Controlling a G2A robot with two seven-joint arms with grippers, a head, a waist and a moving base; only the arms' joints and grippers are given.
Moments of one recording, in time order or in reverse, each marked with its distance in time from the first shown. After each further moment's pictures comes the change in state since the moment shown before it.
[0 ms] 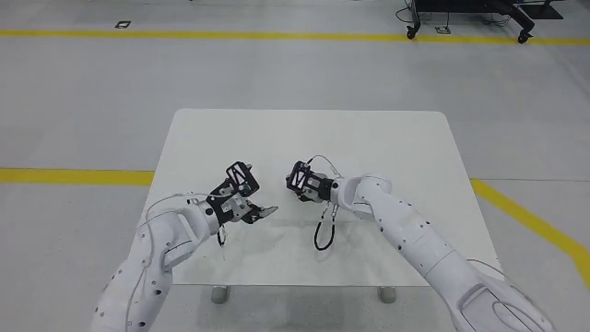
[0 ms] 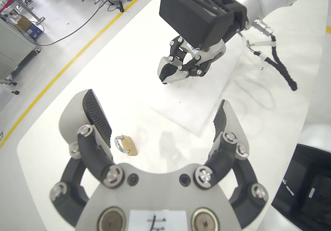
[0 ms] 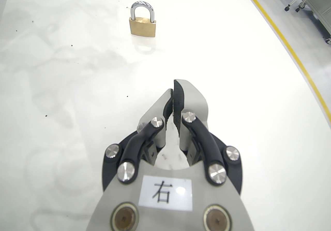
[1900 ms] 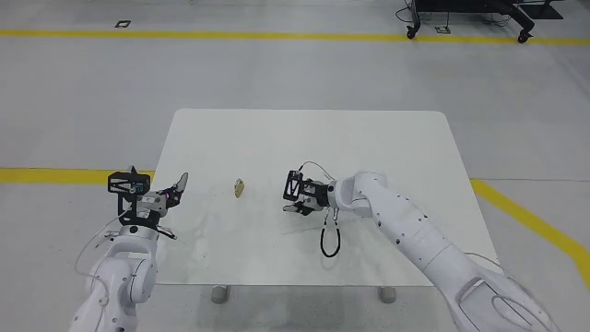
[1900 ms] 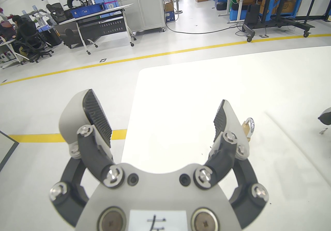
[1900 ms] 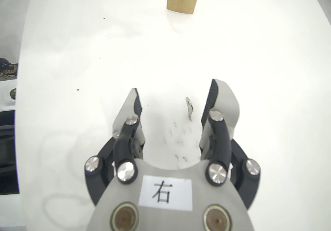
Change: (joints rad) left arm 0.302 -0.012 -0.321 -0.021 -0.070 0.649 0.348; right arm 0.066 -0.014 -0.062 0.044 0.061 -0.147 0.174
